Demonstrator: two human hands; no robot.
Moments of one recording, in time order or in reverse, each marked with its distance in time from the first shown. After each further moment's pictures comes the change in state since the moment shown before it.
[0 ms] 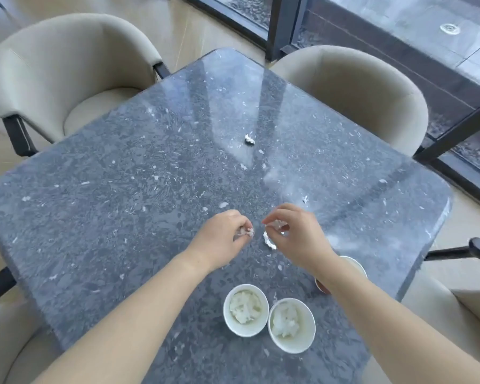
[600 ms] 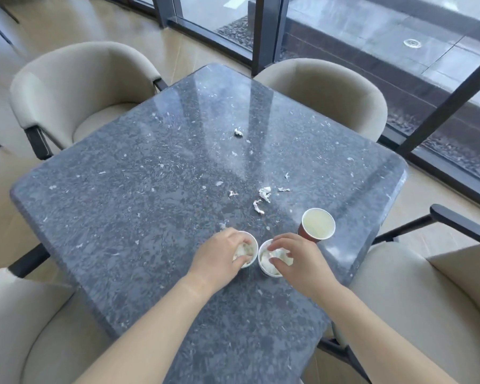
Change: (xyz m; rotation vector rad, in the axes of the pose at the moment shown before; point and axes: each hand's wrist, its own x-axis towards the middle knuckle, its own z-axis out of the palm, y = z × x) left_hand -0.126 0.046 0.036 0.103 0.007 -0.026; right_hand -0.156 -0.021 0.004 0.022 -0.033 0.115
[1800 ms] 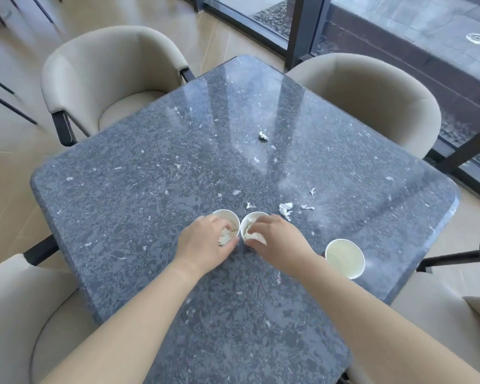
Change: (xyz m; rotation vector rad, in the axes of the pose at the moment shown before) left_hand 0.056 -0.057 -0.023 0.185 0.218 -0.220; right_hand 0.125 -0.020 0.019 -0.323 -0.218 -0.274
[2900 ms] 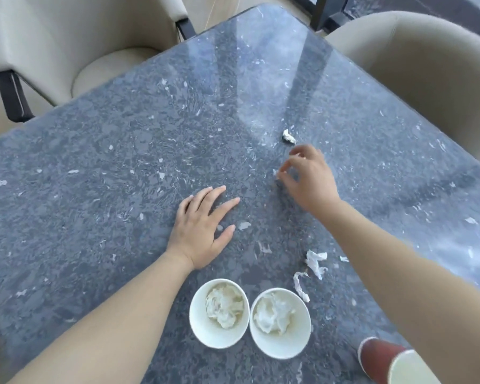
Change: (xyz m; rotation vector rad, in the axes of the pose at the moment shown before) left_hand 0.144 -0.087 0.091 0.111 0.016 0.111; right_hand 0.210 0.130 0.006 0.012 0.273 0.129
